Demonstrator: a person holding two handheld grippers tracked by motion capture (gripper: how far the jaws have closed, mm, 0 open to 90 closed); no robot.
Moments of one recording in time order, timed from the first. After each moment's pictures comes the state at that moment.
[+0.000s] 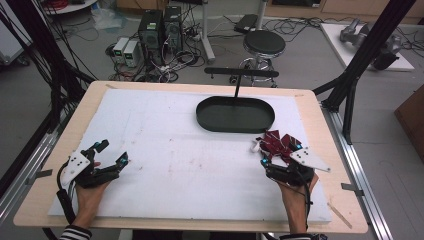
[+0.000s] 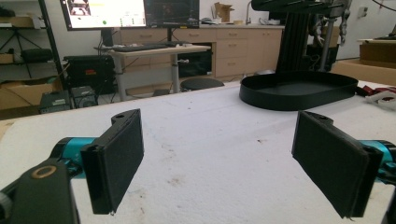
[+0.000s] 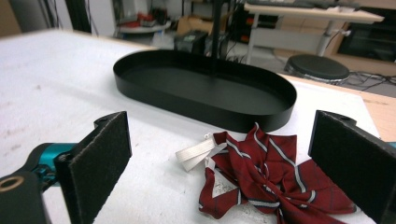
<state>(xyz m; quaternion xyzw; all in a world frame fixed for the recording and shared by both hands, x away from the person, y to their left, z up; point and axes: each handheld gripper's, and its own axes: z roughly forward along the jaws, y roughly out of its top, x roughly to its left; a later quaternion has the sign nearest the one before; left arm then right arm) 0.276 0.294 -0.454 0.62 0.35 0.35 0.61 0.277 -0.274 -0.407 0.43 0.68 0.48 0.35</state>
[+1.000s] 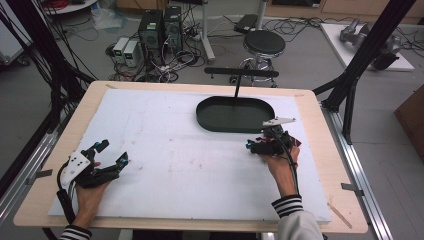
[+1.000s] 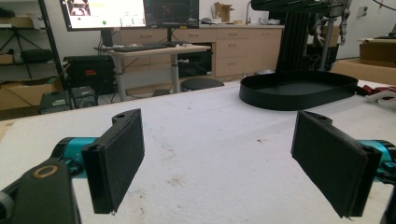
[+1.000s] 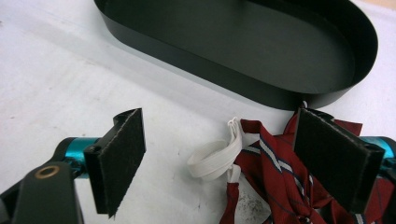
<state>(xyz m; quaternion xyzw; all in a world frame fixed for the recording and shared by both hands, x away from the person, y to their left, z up) 0.275 0.293 -0.454 0.62 0.35 0.36 0.61 0.364 -0.235 -0.389 0.49 0.78 0.33 0.21</state>
